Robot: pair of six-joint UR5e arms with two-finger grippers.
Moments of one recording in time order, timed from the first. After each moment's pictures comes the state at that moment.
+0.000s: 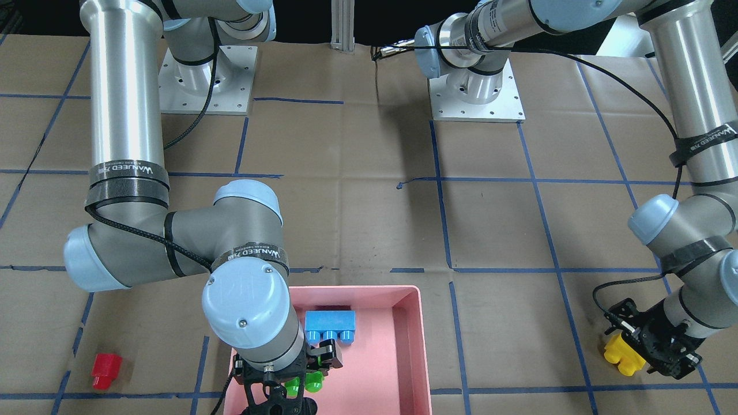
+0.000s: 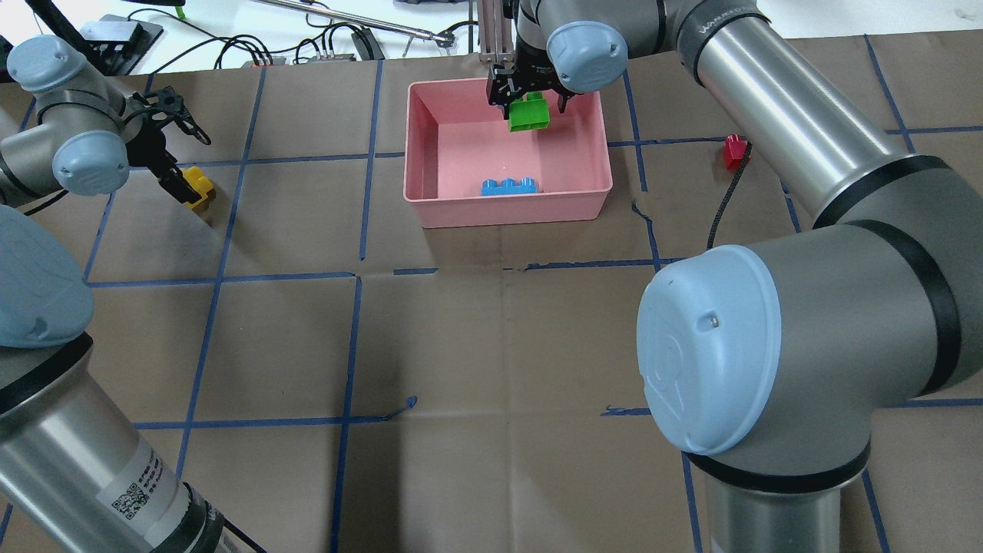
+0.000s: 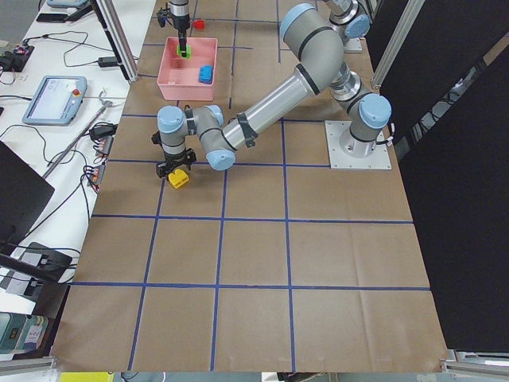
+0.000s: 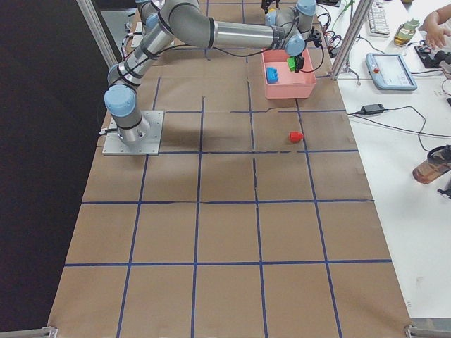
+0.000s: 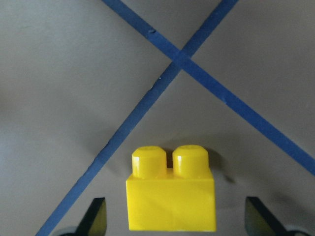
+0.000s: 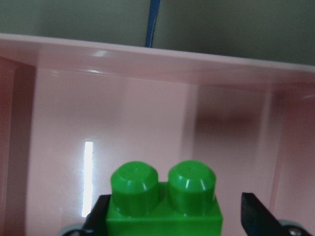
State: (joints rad) left arm -1.14 -2.29 -1.42 -0.89 1.55 1.39; right arm 1.78 -0.77 0.97 -1.91 -1.54 0.08
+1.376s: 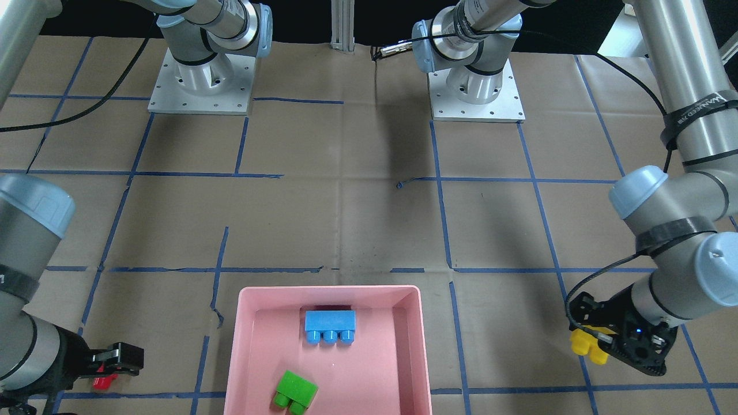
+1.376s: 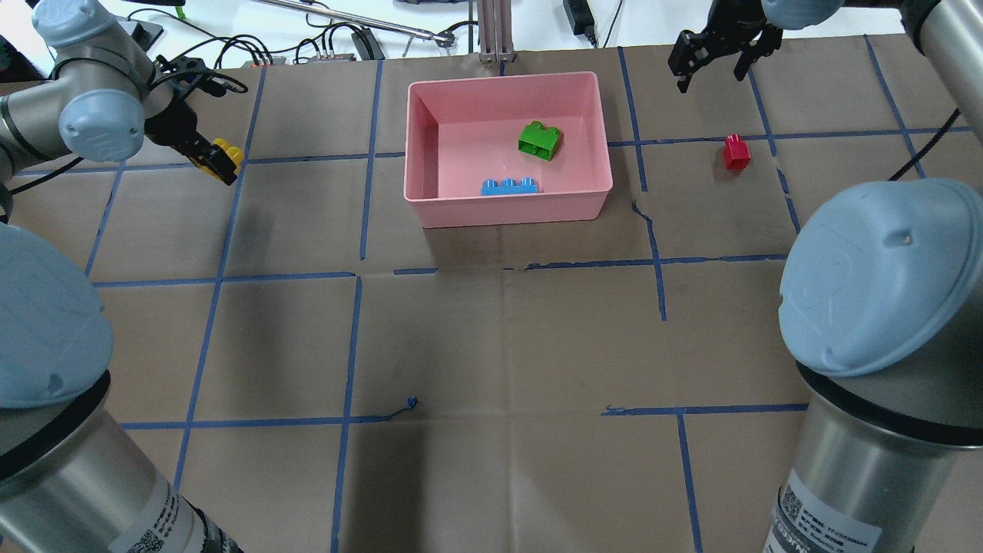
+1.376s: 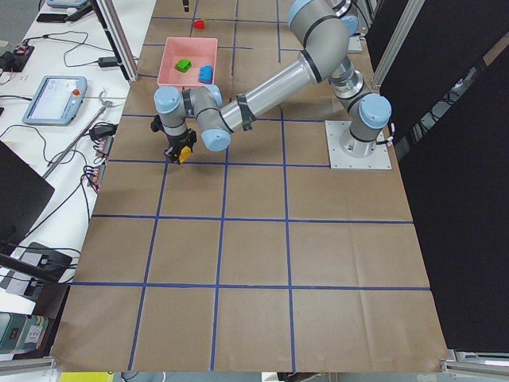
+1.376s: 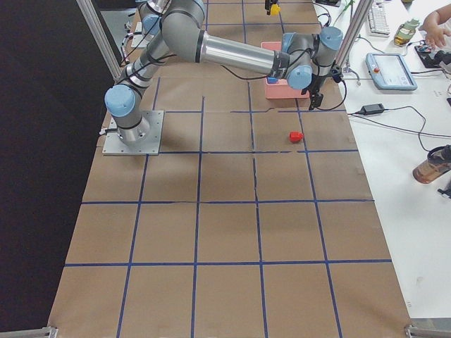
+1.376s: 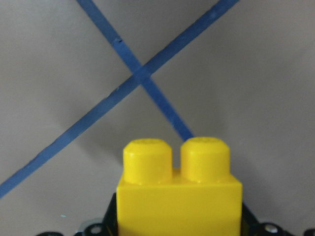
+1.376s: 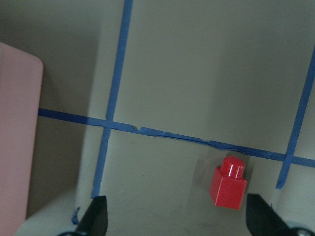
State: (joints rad) left arm -1.31 -2.15 -1.41 -1.11 1.55 0.75; right arm 1.43 -0.83 1.04 -1.77 -1.57 -0.34
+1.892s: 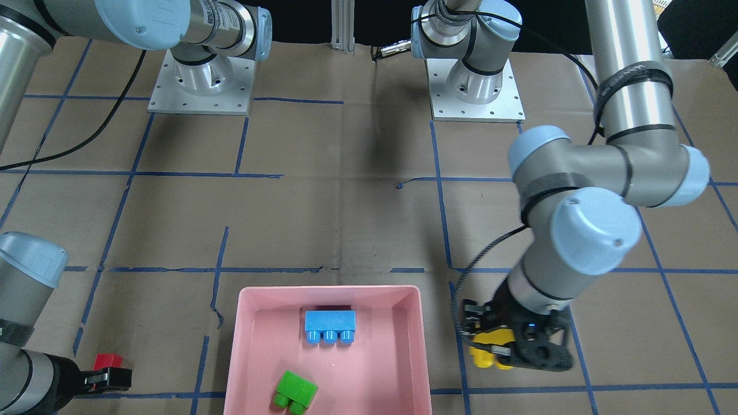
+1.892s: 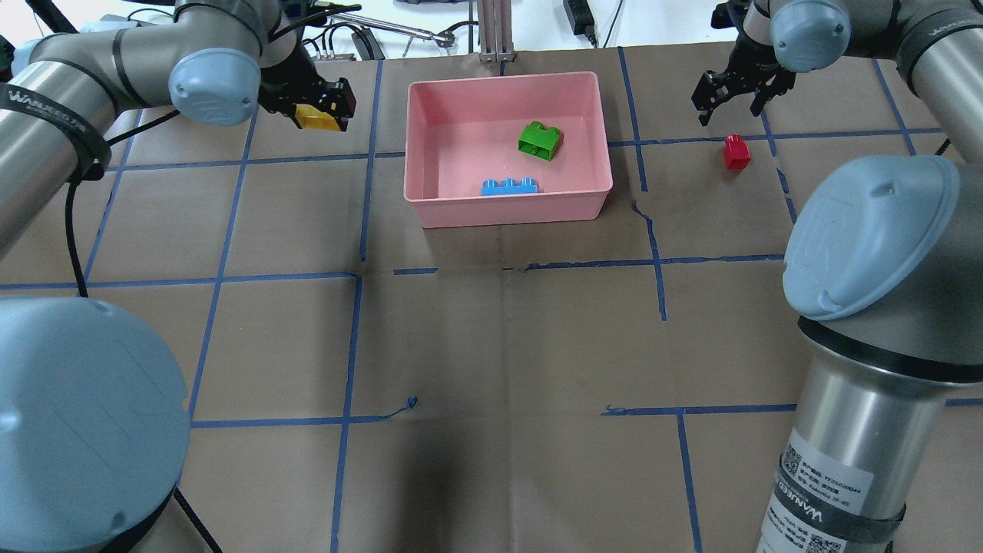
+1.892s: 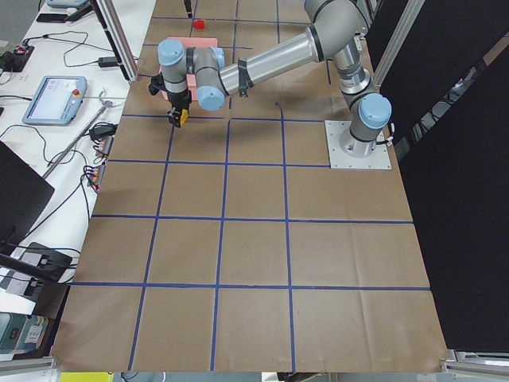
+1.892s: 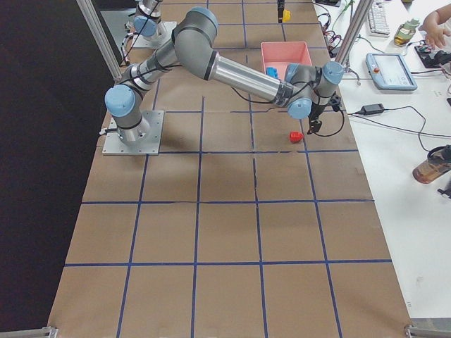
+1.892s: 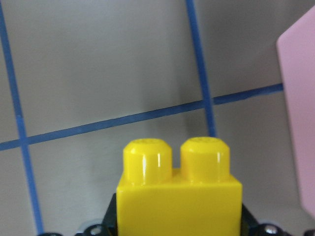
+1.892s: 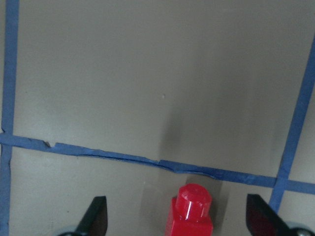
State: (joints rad) left arm -1.60 -2.12 -1.33 -1.11 1.52 0.07; right arm 1.38 -0.72 1.04 -1.85 -1.57 -0.36
